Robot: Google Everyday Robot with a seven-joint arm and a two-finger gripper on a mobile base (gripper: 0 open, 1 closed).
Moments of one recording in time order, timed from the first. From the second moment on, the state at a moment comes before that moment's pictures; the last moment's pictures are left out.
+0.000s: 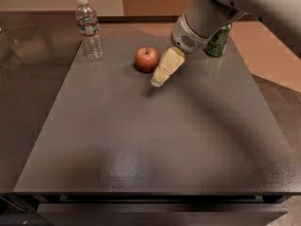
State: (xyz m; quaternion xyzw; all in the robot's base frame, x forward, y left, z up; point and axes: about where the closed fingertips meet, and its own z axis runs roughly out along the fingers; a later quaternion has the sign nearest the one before) arm 0.615 -0.059 0.906 -0.55 0.79 0.08 0.28
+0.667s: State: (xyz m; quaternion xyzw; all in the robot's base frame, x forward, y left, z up) arm 0.662 -0.023 0.887 -0.52 0.80 0.11 0.28
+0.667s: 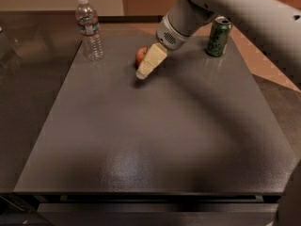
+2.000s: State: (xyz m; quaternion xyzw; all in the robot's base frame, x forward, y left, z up) arm 0.693 -0.013 0.846 -0.50 0.82 0.13 0.24
